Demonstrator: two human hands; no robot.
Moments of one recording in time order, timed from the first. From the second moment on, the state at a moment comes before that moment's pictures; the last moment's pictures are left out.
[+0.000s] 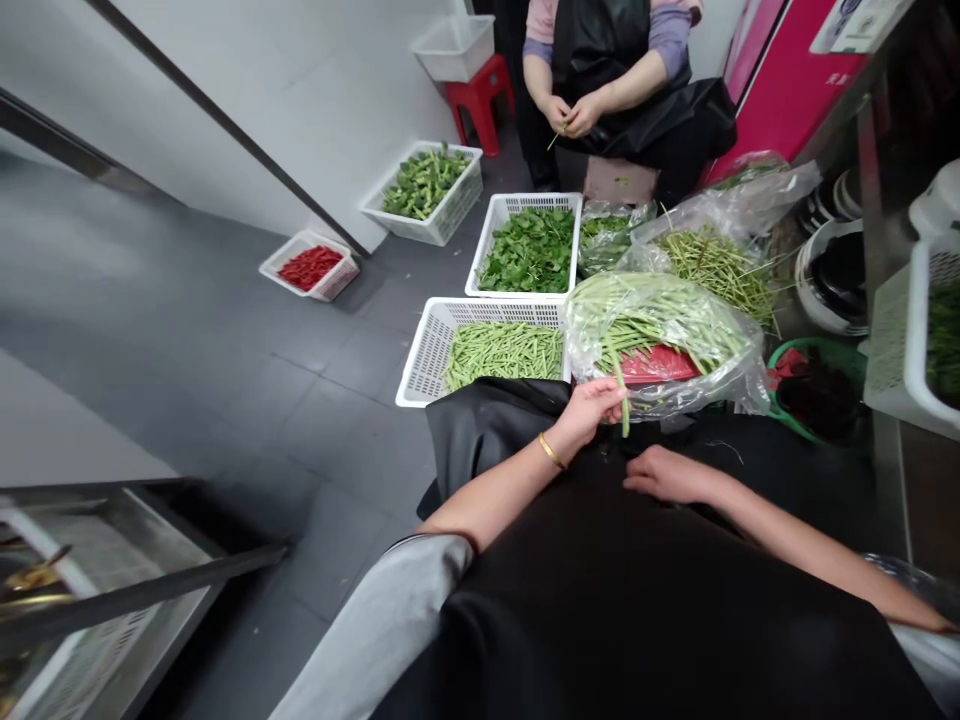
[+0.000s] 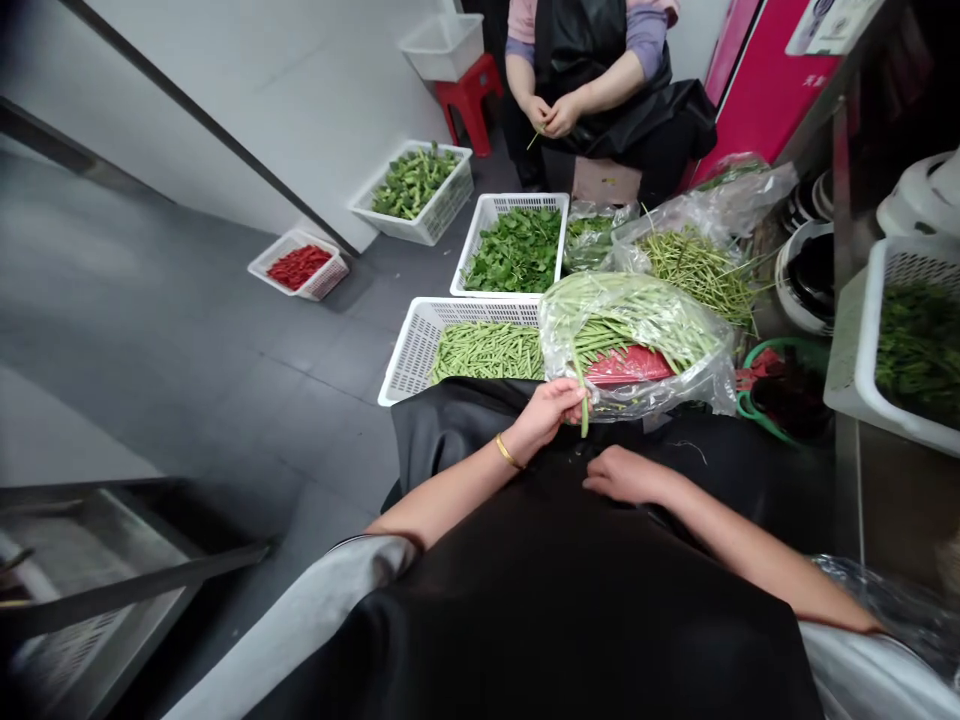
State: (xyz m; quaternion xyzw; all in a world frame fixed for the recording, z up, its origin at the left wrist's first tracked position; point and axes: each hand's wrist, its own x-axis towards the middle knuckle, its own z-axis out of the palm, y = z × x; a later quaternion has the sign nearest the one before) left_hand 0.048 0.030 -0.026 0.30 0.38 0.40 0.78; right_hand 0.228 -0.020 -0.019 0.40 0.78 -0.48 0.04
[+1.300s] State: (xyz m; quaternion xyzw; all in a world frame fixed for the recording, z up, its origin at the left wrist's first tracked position) left_hand 0.030 0.023 -0.016 0.74 0.32 0.32 0.50; right_hand 0.215 0.008 0.009 0.47 0.60 -0.60 -0.25
